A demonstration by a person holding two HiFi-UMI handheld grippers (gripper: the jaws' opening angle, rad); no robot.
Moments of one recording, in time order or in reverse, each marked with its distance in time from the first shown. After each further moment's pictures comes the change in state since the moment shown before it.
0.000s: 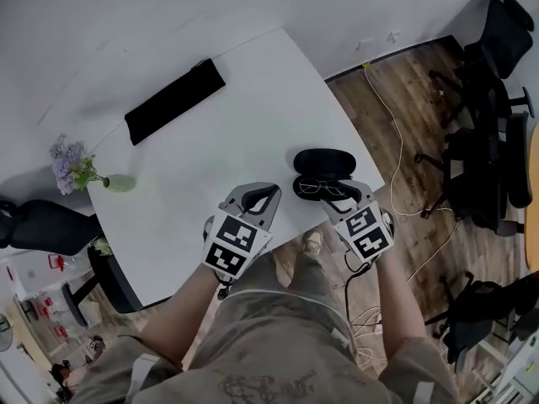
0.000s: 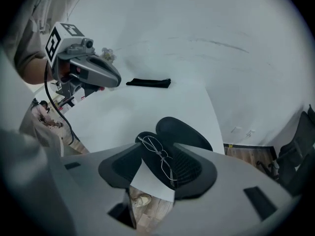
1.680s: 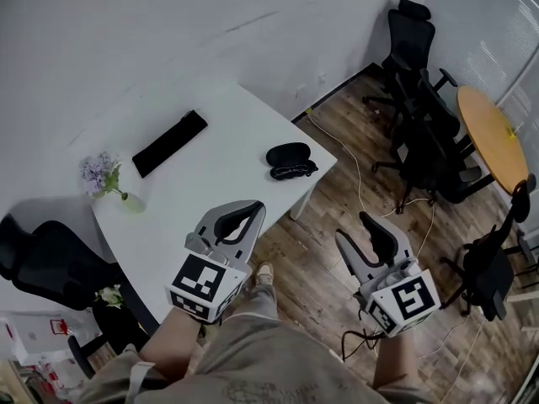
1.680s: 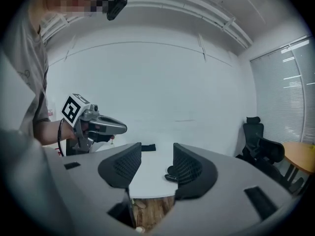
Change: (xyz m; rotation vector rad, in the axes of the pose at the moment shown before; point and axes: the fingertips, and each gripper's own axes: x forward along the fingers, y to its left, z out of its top) left arm -0.260 -0.134 0.051 0.270 -0.444 -0.105; right arm -0.321 0.215 0.049 0.207 -0.670 -0.447
